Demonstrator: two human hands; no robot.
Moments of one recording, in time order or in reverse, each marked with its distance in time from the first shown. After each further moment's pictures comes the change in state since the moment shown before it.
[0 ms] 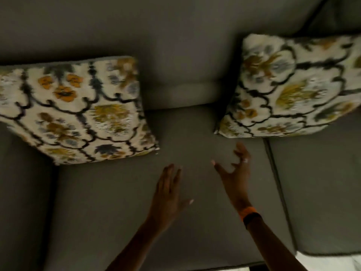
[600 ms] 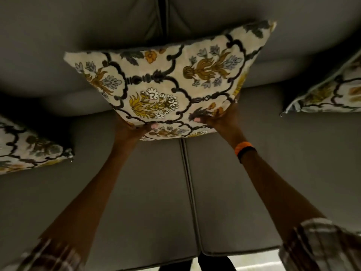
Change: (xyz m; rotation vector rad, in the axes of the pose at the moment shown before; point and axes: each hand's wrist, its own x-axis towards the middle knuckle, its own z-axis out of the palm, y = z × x) left_hand 0.257 0.193 0.035 -0.749 0.294 -0.278; right_hand 0.278 0.057 -0.237 0.245 -0.328 -0.136
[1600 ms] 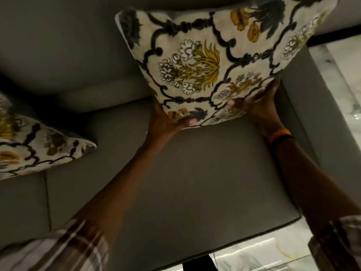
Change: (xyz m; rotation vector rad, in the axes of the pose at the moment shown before) left_hand -0.002 0.152 0.555 -0.035 -0.279 0.066; right_hand 0.057 0.079 -0.560 -0.067 0.241 -0.062
